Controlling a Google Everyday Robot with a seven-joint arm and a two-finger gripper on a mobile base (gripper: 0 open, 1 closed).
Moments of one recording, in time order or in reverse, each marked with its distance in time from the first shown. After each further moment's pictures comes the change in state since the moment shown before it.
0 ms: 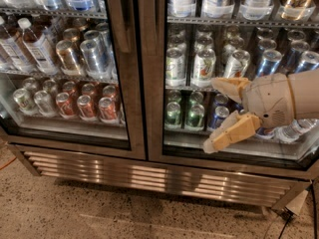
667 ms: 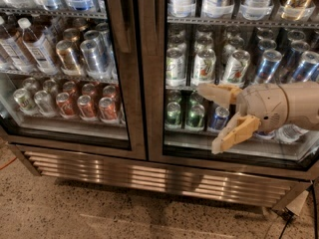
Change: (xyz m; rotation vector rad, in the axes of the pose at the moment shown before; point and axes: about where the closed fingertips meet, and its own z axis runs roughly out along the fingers) arm -0.007 0.011 0.008 -0.252 -0.303 0.070
